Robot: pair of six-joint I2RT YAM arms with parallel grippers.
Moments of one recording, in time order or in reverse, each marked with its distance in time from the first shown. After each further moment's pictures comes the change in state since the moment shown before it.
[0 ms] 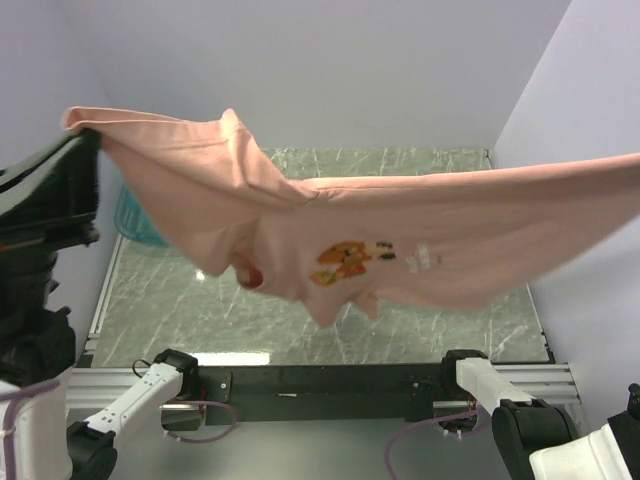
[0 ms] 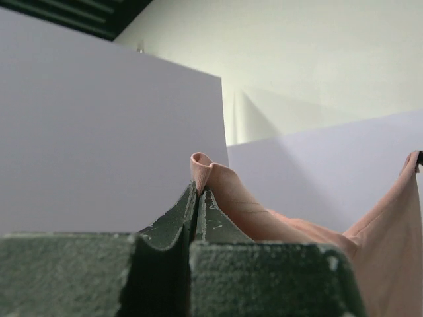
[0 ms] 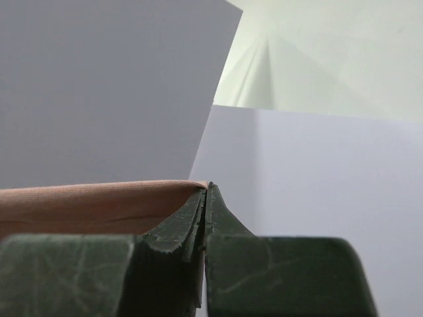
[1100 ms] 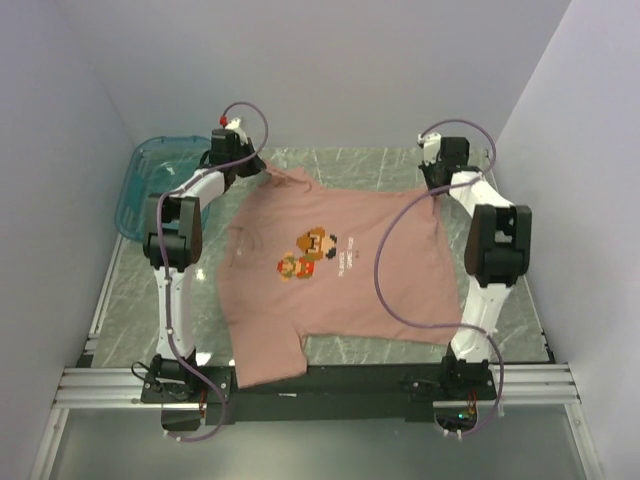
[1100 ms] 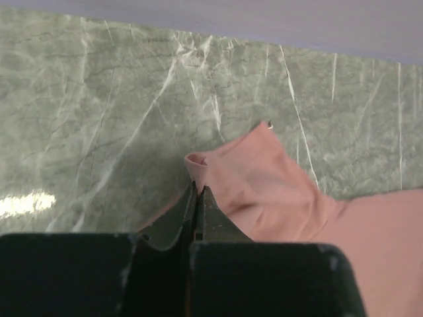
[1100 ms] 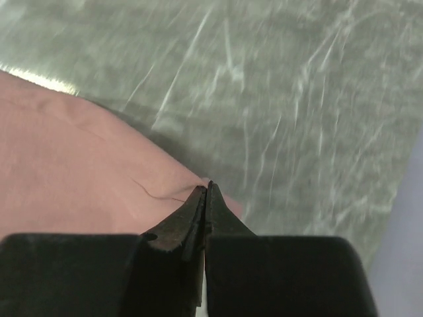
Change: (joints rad) left arm 0.188 1.496 0.118 -0.122 -0.048 -0.071; right arm -0.005 1.009 -0.896 0.401 -0.087 0.089
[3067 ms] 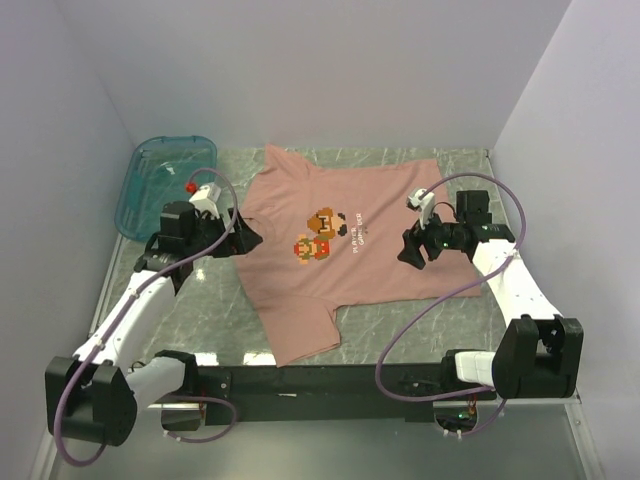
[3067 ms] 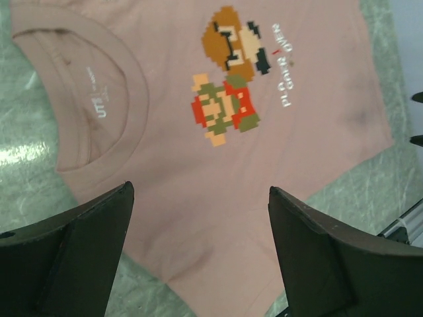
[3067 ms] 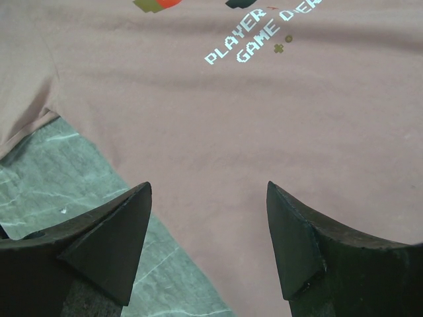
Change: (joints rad) left arm -0.034 -1.254 -1.026 -0.264 0.136 0.002; right arm 0.021 -0.760 -0.612 -0.310 -0.697 -0.244
